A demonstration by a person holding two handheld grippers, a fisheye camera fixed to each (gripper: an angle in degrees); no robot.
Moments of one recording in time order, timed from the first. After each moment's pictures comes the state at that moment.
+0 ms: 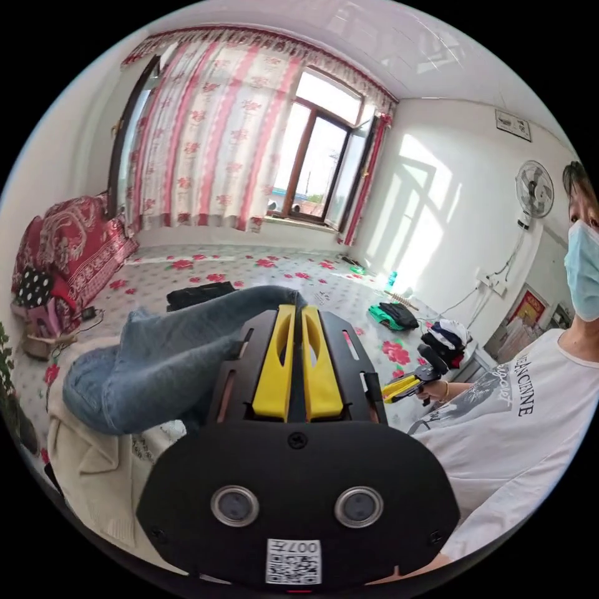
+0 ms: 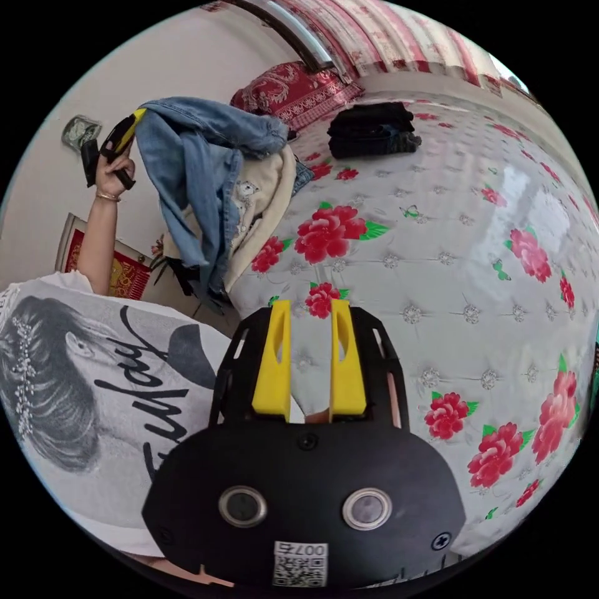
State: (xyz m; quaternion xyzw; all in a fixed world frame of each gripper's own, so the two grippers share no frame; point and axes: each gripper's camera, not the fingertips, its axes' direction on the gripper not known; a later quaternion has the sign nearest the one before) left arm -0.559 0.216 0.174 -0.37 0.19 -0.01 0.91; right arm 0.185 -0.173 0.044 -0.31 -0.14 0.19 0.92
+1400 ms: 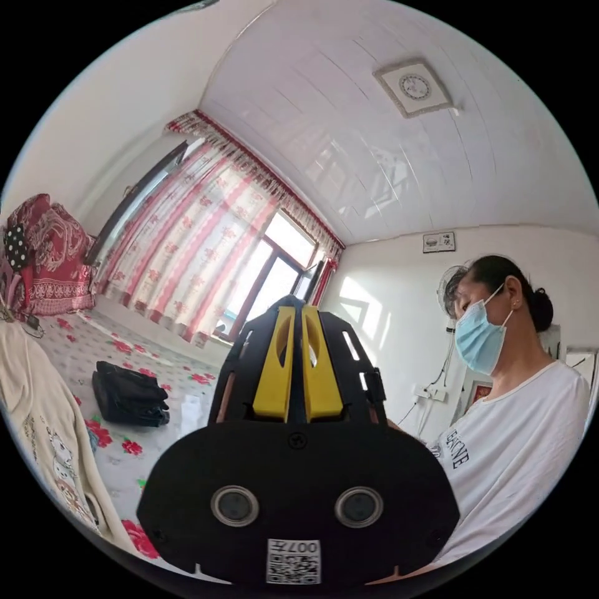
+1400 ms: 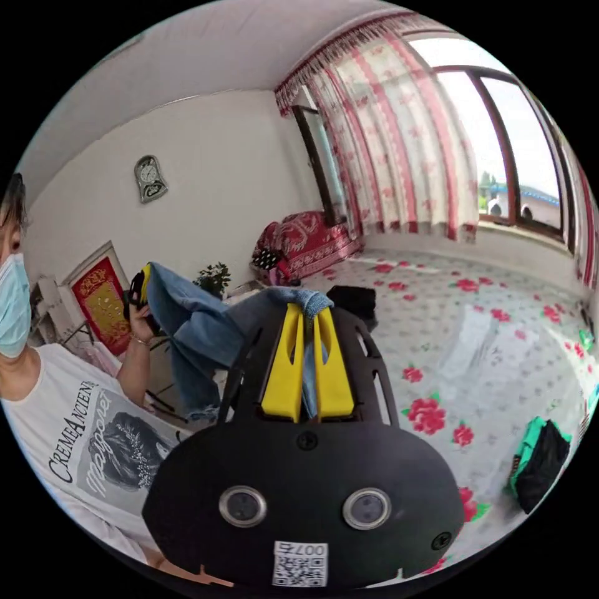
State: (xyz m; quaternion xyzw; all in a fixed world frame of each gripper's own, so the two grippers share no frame) left arm -0.665 0.193 -0.038 -0.01 0.24 -0.17 0.96; right arm 0.342 -0.284 -0.278 -0.01 -0.05 0.08 1.00
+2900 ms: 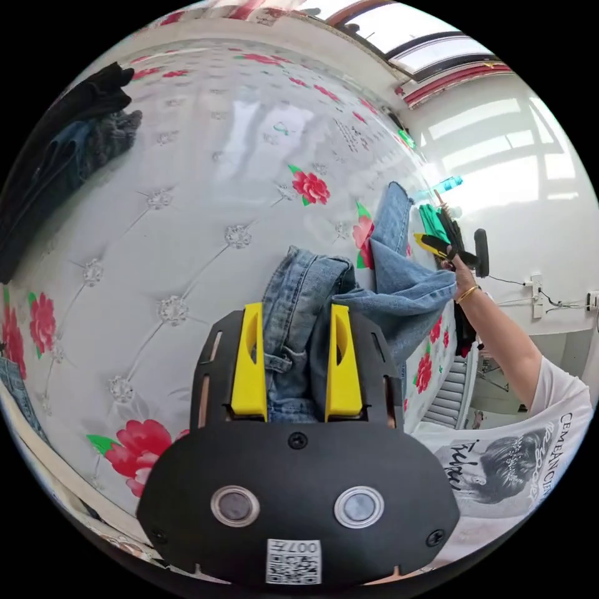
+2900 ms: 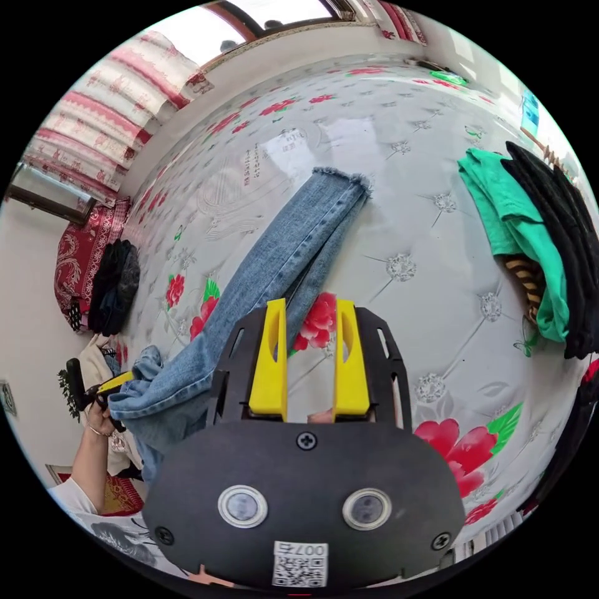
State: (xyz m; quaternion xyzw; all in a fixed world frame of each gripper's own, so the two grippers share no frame) left arm -0.433 0.693 0.648 -0.74 0.18 -0.12 0.64; right arm 0.725 0.039 -0.021 -0.28 0.18 0.48 0.82
